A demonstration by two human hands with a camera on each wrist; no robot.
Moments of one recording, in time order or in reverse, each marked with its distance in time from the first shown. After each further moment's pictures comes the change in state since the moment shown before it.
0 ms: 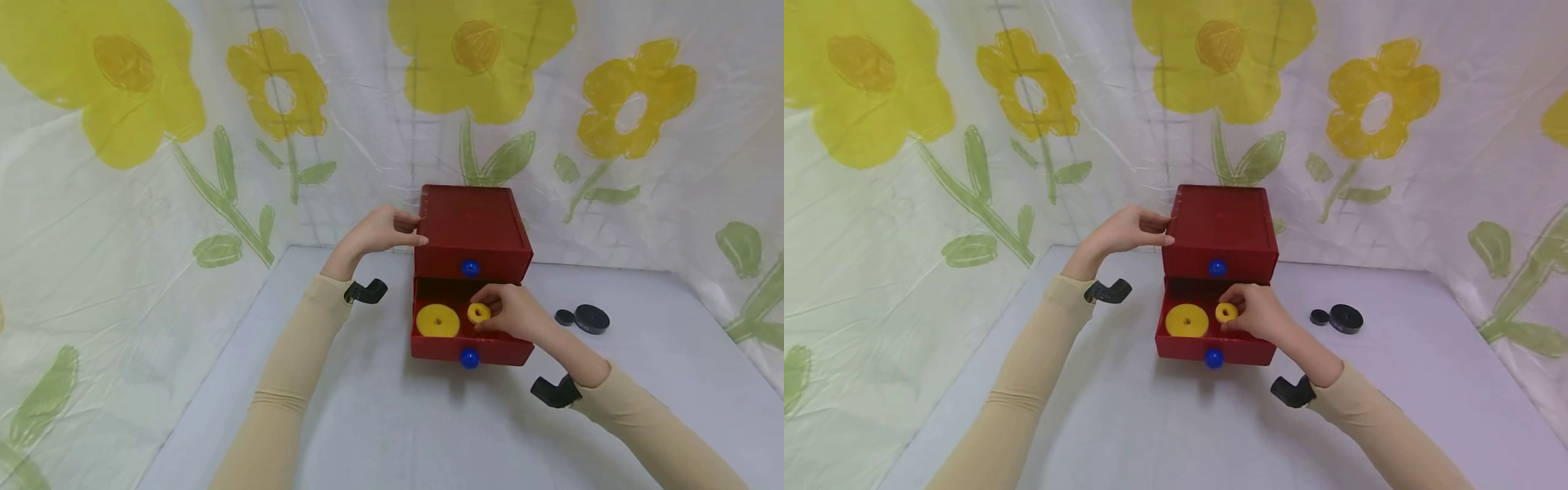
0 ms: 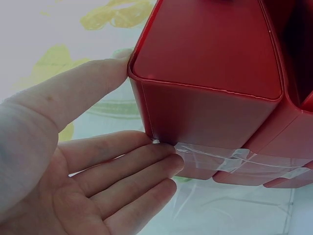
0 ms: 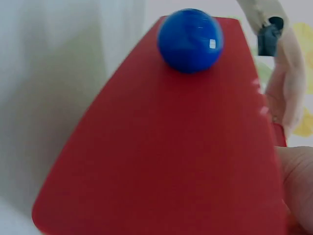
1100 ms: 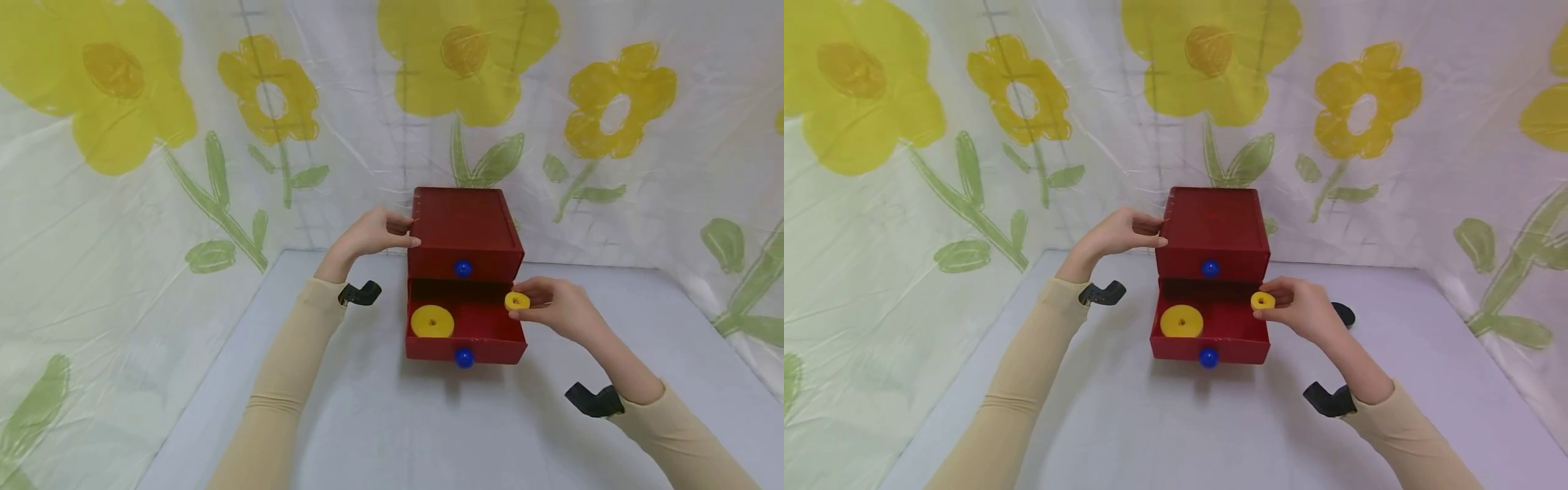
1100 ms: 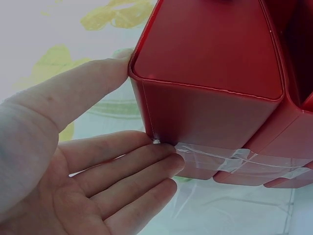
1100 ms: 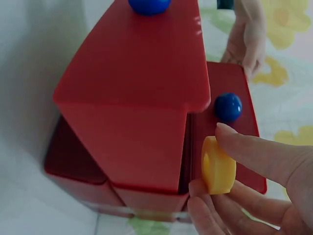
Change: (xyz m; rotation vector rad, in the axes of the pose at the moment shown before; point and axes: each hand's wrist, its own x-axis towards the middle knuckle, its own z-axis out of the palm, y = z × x) left_hand -0.003 0.004 -0.001 -0.015 -0.008 0.002; right_hand -0.048 0.014 -0.053 -0.024 0.112 0.146
